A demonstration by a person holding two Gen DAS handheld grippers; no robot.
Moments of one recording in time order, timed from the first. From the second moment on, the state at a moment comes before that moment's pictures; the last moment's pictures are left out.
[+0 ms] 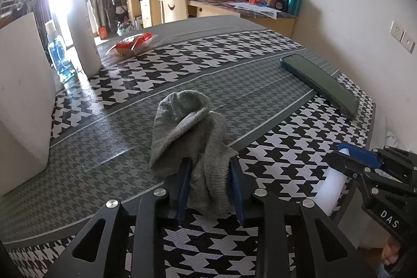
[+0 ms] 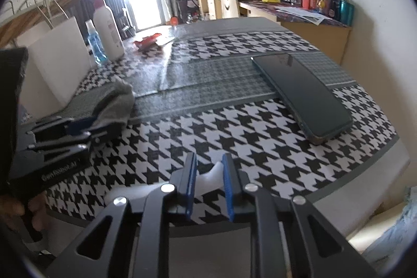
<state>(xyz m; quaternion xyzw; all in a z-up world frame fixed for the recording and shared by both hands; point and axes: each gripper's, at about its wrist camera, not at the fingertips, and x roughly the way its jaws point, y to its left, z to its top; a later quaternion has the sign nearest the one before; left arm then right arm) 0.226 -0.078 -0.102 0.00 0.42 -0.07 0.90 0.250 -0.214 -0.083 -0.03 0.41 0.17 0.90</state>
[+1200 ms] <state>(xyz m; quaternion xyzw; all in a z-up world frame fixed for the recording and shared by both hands) 0.174 -0.042 -0.067 -0.01 0.33 -0.11 0.94 0.235 -0.217 -0.073 0.07 0.47 0.09 0.88</state>
